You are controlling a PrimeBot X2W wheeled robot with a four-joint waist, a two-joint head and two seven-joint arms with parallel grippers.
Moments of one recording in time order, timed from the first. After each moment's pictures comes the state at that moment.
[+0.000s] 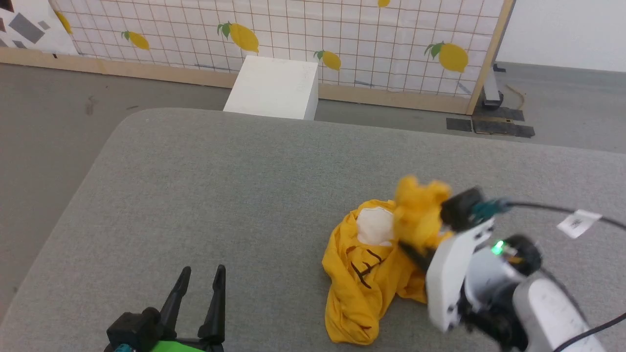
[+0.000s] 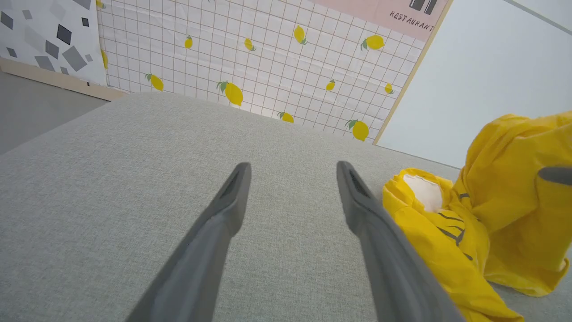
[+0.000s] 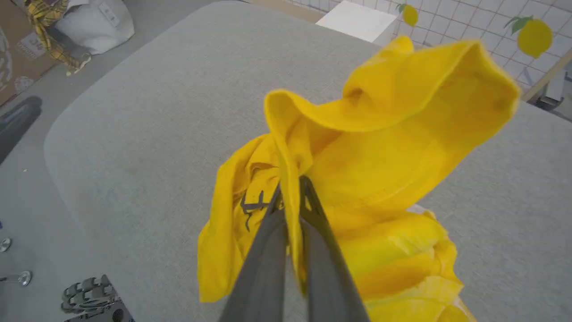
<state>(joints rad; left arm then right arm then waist) 0.14 0.14 -0.14 0.04 -0.40 -0.11 -0.26 -0.22 -0.20 0.30 0.01 0.43 0.13 0.67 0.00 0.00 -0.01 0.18</state>
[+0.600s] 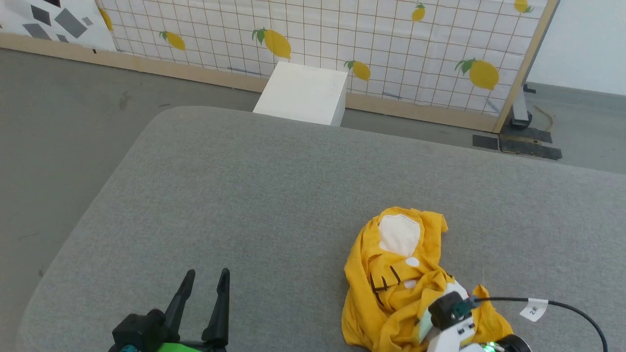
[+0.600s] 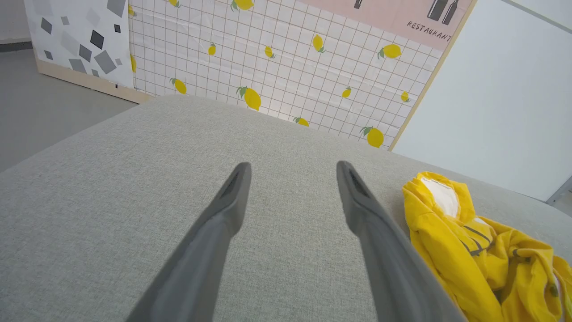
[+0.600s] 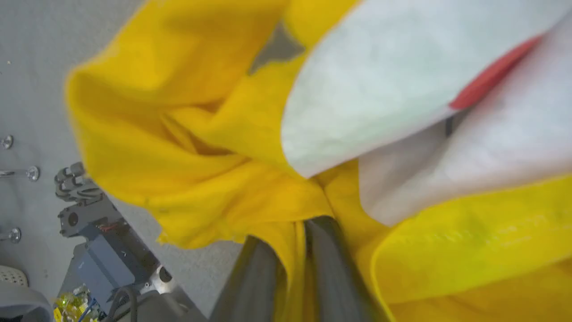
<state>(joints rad) 0.15 0.14 -0.16 0.05 -0.40 -0.10 -0.26 -0.01 -0.22 0.42 0.27 0.39 0.13 0.55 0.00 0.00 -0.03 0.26</state>
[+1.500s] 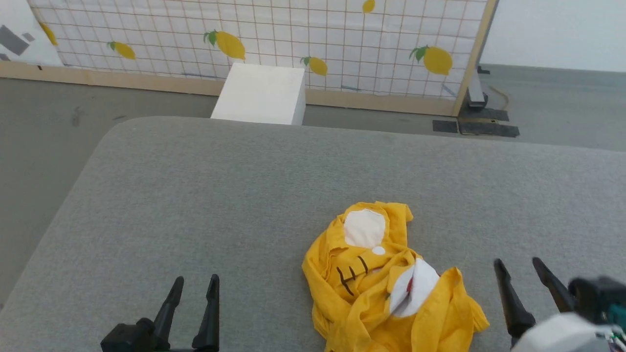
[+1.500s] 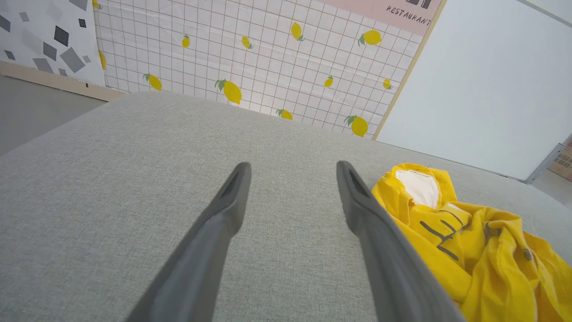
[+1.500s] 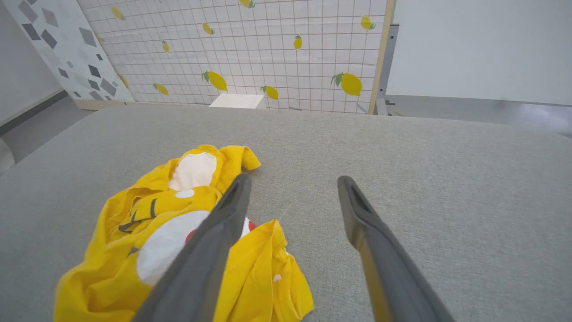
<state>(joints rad) 0.19 0.16 -0.15 0.00 -0.41 -0.08 -0.26 0.21 -0.06 -0.08 -0.23 0.17 0.13 0.24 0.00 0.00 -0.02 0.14</state>
